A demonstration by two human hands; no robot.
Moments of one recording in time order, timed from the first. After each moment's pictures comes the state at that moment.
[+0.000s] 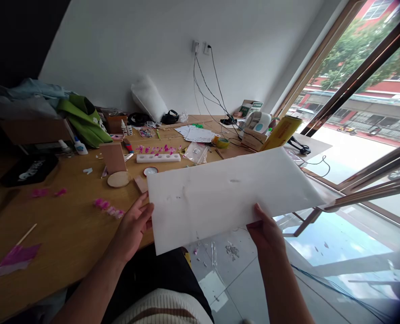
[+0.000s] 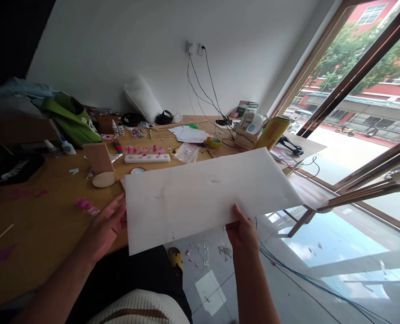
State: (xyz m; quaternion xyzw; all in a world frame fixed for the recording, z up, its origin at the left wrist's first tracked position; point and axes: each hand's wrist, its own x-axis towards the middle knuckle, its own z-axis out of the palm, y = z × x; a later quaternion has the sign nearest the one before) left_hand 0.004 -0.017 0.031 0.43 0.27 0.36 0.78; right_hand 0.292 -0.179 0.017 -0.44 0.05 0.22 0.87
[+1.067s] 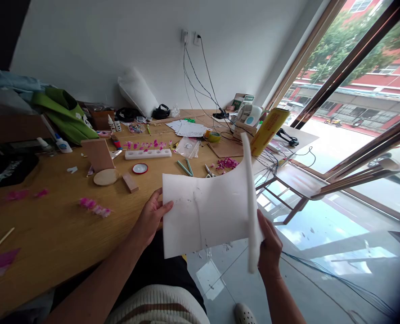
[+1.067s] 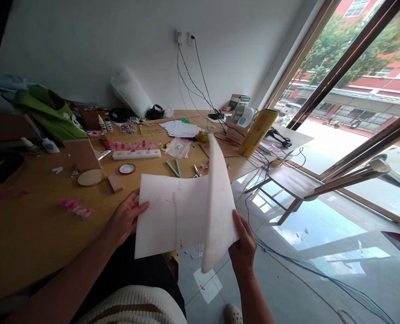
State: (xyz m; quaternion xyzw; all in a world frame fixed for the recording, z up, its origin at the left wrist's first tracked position) left_hand 0.068 -0.035 0.025 0.47 0.26 0.29 0.79; right_hand 0.299 -0.260 -0.052 -0.71 -0.45 -0.21 0.50
